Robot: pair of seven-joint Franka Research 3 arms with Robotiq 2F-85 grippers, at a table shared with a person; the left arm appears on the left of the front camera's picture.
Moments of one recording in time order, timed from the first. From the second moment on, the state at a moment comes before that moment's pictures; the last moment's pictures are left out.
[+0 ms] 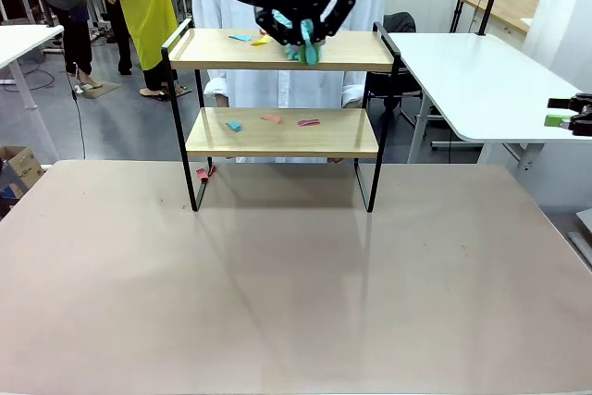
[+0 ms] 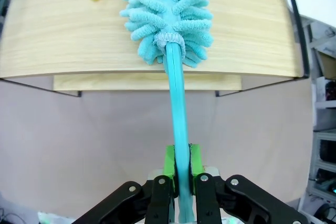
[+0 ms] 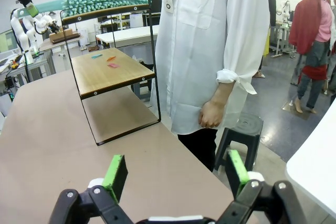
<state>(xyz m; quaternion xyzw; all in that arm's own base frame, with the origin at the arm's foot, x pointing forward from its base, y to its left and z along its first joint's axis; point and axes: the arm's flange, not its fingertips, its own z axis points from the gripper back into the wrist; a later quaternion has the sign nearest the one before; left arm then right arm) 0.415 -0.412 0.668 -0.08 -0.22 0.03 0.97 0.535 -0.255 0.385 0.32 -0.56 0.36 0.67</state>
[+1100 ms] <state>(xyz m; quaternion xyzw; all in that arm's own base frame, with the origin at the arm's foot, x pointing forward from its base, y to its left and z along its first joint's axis) 0.409 -0.280 0.678 0.04 -0.25 0.09 0.96 0.535 -0.255 0.385 0.32 -0.56 0.36 0.67</state>
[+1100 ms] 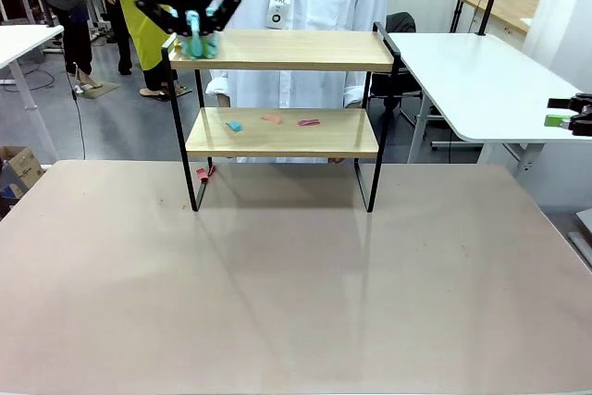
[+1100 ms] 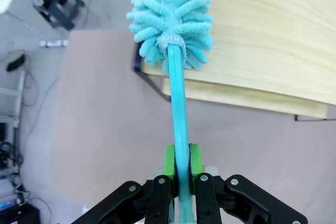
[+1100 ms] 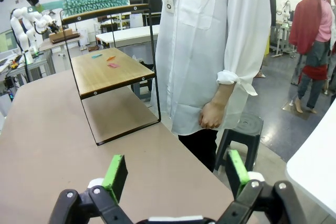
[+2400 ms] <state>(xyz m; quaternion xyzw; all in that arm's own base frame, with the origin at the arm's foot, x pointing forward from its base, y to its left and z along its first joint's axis) 0.356 -0.282 0.711 0.08 -0.38 0.03 0.92 0.535 -0.255 0.385 0.32 -0.56 0.36 0.67</state>
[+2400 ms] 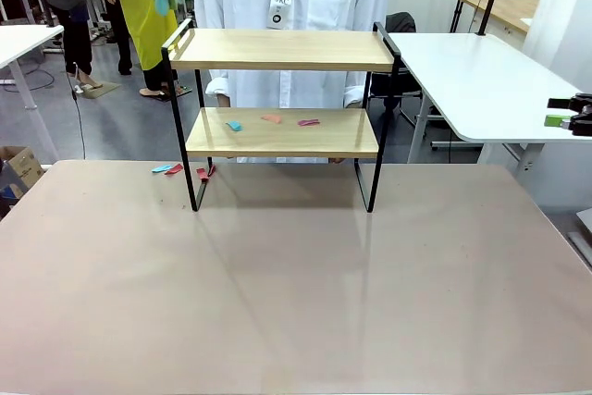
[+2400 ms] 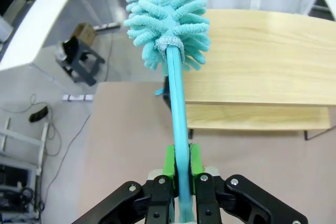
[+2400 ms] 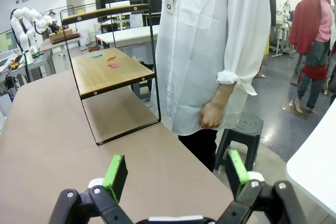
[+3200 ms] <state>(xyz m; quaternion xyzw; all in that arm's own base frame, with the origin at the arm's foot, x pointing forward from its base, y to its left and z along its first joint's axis) 0.299 -0.176 0.720 -0.13 -0.34 -0.26 0.90 0.535 -0.255 0.385 0.32 -0.56 0.36 0.67</state>
